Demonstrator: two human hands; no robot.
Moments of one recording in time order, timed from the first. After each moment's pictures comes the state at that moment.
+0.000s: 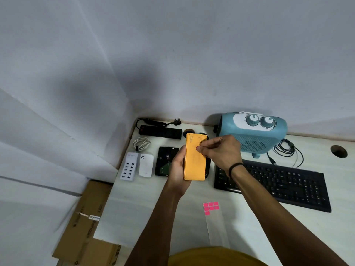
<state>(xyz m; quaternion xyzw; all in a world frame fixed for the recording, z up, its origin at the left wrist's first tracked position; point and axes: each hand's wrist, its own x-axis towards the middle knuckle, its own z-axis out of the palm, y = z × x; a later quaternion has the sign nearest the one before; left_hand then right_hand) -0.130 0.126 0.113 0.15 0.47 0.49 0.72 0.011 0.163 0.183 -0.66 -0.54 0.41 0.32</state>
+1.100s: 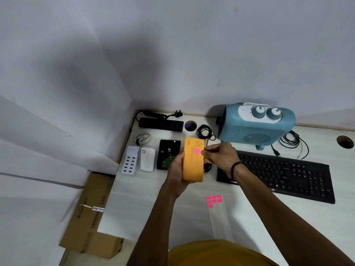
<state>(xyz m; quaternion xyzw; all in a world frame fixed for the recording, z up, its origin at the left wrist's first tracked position) -0.150 0.117 0.090 0.13 0.53 0.40 0.74 0.007 0.167 0.125 -0.67 -0.39 0.58 0.26</state>
